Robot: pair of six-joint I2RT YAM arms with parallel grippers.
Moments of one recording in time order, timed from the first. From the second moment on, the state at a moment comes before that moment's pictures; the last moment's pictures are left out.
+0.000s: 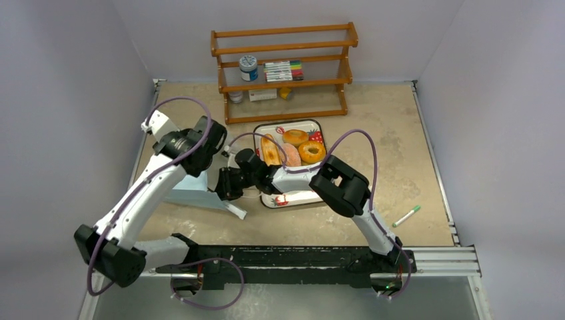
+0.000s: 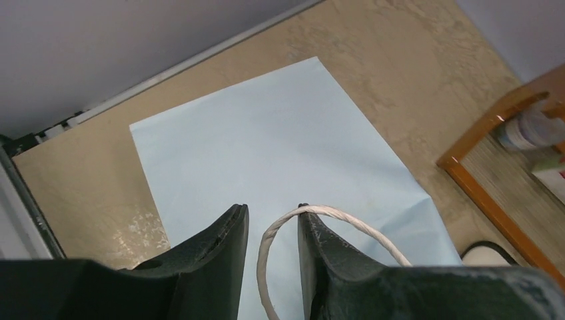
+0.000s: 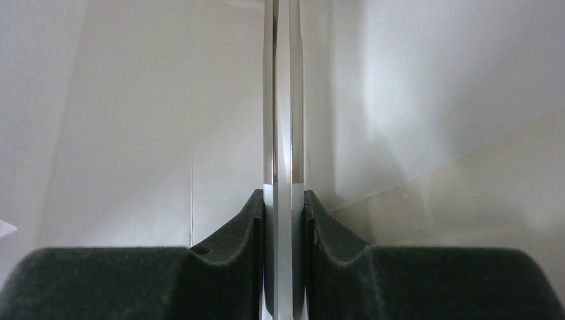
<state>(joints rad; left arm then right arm) -0.48 1.16 1.24 -1.21 -1.03 -1.28 1.02 2.24 1.43 0.32 -0.54 1.01</state>
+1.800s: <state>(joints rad) -0.49 1.14 1.16 -1.40 -0.98 -1.93 0.95 2.04 1.32 0.30 -0.46 0.93</state>
